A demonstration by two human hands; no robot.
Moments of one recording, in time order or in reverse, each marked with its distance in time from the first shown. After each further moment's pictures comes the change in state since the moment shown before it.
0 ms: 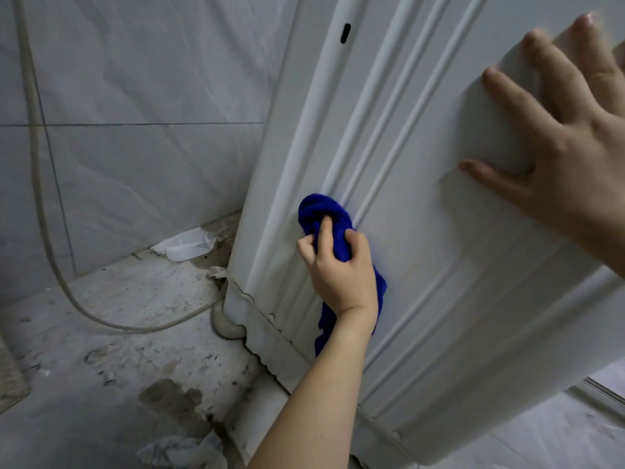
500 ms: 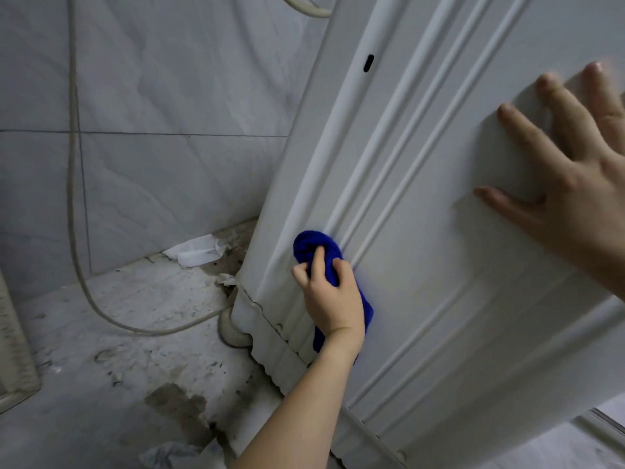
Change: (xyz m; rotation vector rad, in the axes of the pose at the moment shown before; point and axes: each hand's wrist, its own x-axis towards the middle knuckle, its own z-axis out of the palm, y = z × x) left_hand 0.010 -0.016 -0.025 0.072 -0.016 -0.091; right_hand 0.000 -0.002 0.003 0.045 0.027 0.029
